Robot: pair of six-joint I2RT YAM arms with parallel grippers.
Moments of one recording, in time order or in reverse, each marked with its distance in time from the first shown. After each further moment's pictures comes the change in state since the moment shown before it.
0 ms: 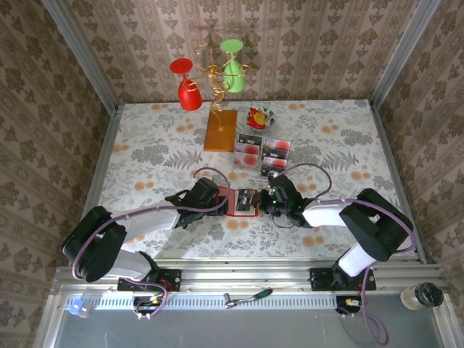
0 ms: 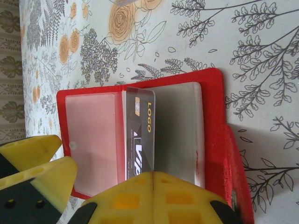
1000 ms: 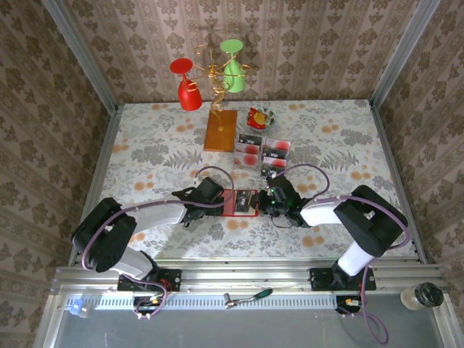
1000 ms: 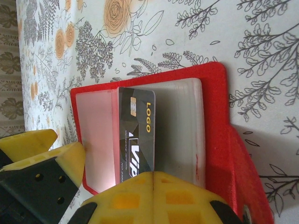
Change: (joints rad) left arm -0.003 0.098 0.060 -0.107 -0.125 0.019; right arm 0.001 0.051 0.008 0.038 -0.023 0.005
